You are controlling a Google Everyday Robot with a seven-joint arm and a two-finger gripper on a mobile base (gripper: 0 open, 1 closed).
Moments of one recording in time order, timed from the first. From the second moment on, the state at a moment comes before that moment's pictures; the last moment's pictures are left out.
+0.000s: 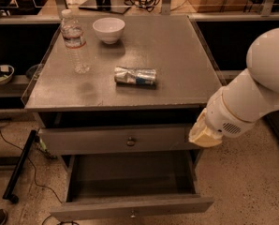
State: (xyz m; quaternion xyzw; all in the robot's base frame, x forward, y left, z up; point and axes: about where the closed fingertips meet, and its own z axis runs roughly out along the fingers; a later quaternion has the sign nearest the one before) arm 0.432 -0.146 0.820 -0.60 0.78 0.07 0.17
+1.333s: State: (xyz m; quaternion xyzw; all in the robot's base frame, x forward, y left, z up) arm 0.331 -0.132 0.707 -0.56 0.81 0.12 0.10
